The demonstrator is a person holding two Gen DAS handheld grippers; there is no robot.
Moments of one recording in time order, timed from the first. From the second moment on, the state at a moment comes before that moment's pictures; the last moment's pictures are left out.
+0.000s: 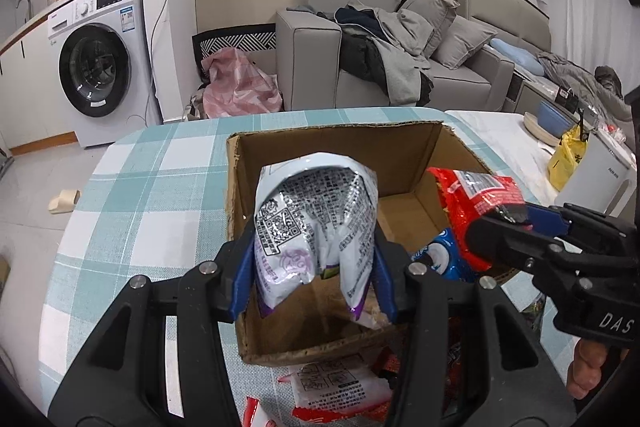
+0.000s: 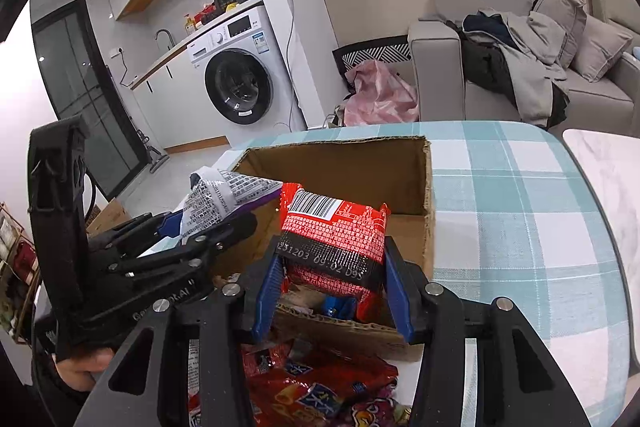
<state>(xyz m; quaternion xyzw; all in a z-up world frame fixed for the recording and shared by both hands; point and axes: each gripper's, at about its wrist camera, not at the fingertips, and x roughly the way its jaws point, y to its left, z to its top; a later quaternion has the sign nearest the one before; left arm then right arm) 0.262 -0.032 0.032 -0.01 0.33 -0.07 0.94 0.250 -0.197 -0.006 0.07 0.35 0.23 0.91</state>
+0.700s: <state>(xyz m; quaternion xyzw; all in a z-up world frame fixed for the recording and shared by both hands) 0.220 -0.015 0.054 -0.03 0.32 -0.07 0.95 0.229 -0.215 0.021 0.07 0.32 0.22 0.92</state>
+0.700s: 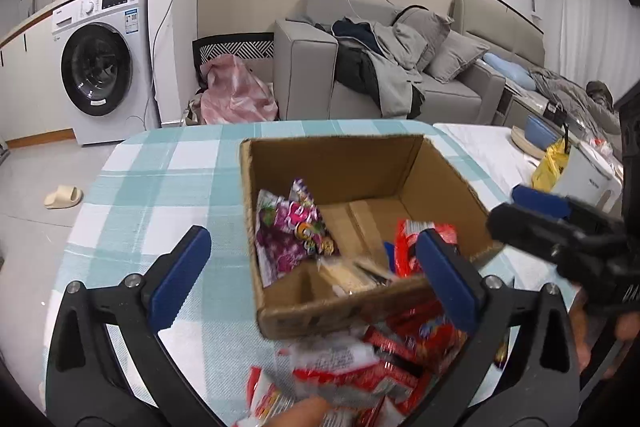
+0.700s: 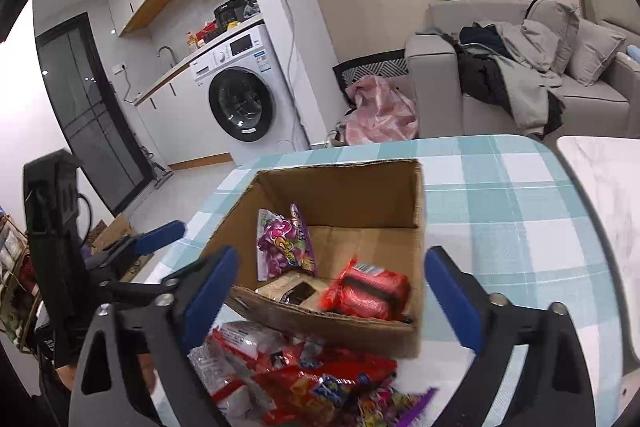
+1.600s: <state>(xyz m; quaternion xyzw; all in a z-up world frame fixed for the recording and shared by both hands) 0.103 0.038 0.033 -0.06 0.35 -0.01 0.94 0.143 -0.241 -0.003 0.01 0.35 0.19 0.92</state>
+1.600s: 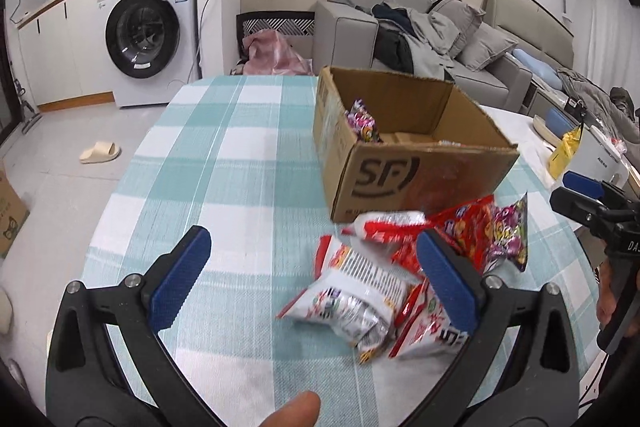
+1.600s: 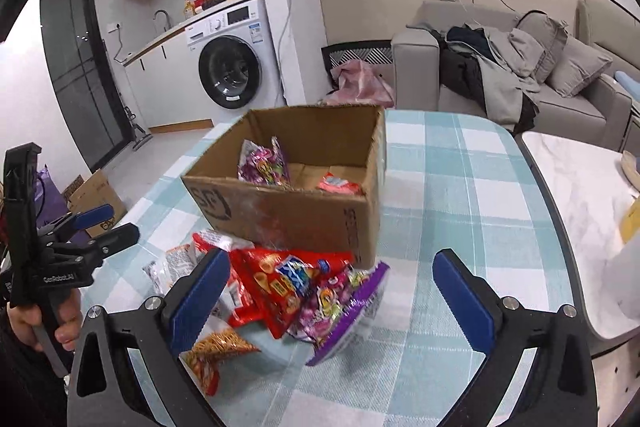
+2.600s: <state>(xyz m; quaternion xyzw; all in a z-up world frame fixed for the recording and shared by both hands) 0.113 0.026 -0.030 -0.05 0.42 -0.03 0.91 0.140 -0.243 -0.060 0.02 0.42 0.16 0.89</state>
